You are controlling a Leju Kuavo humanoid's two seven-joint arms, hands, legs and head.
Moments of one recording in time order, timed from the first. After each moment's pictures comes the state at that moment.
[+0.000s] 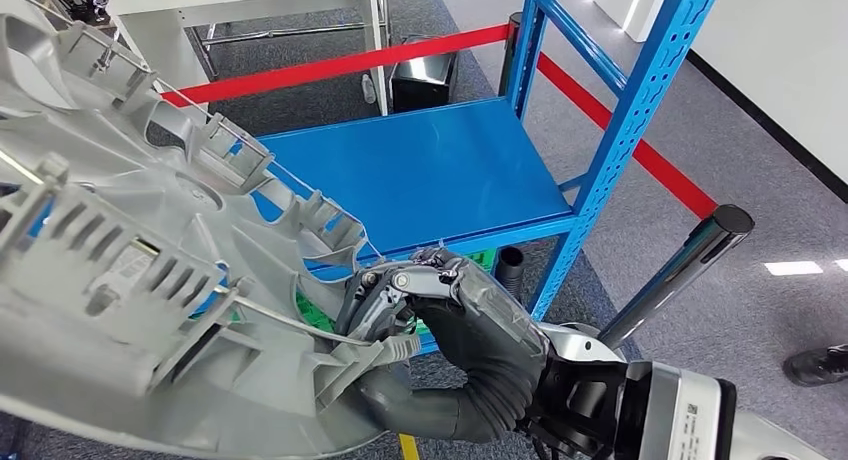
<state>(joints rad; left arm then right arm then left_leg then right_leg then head) -0.14 0.05 -1.10 -0.28 0.77 0.17 -0.13 -0.73 -0.35 0.98 -2.22 -0.31 -0.18 -0.08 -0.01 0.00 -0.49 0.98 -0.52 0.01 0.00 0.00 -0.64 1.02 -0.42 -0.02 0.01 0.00</state>
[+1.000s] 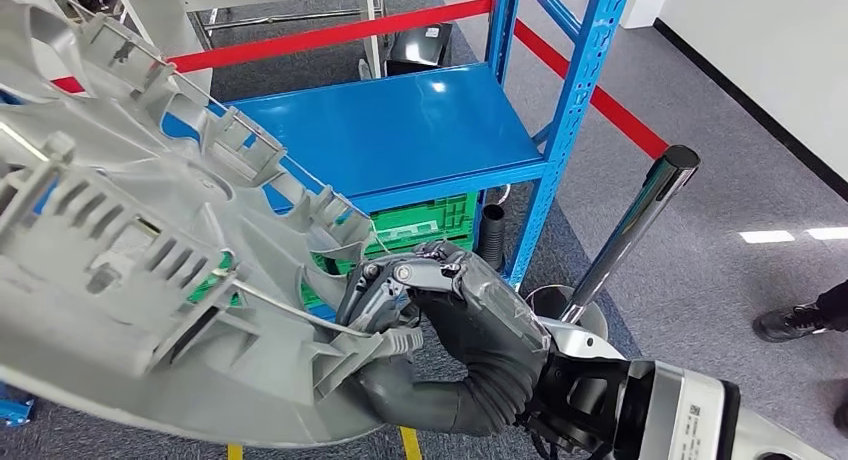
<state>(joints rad) -0.15 0.06 -1.10 -0.28 0.78 0.18 -0.13 -0.73 -0.35 0.97 -2.22 -0.28 -0.19 -0.08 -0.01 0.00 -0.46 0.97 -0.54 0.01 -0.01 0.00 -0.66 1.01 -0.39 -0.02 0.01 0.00</state>
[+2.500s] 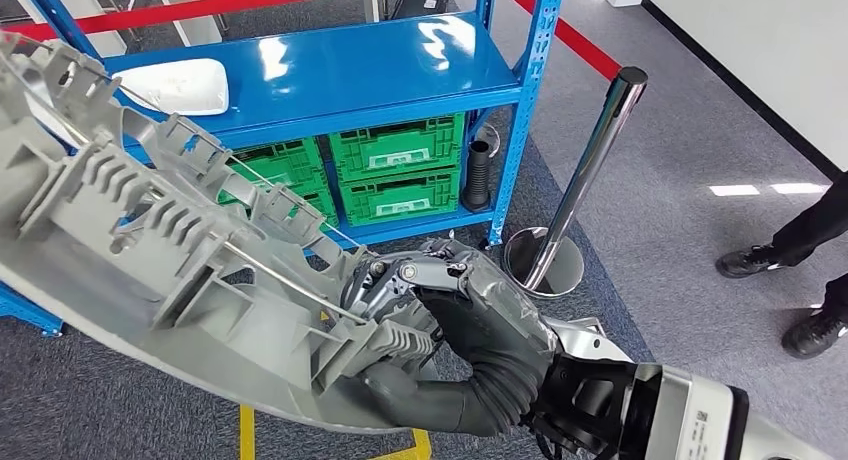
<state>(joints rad) -0.14 0.05 -1.10 -0.29 0.79 0.18 -0.13 -0.74 -0.35 0.97 -2.22 -0.28 -0.18 -0.07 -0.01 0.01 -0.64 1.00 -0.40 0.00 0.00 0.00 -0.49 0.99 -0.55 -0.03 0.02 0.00</state>
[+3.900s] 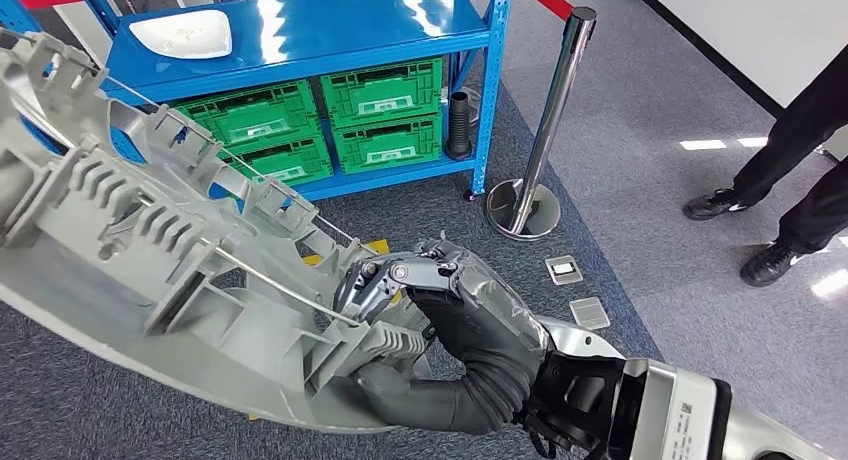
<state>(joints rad) -0.15 0.06 -1.10 -0.30 0.78 0.18 -0.12 -0.74 -0.35 0.97 -2.22 -0.28 -0.18 -0.07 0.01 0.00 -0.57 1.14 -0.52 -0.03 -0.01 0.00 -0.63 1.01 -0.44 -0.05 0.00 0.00</state>
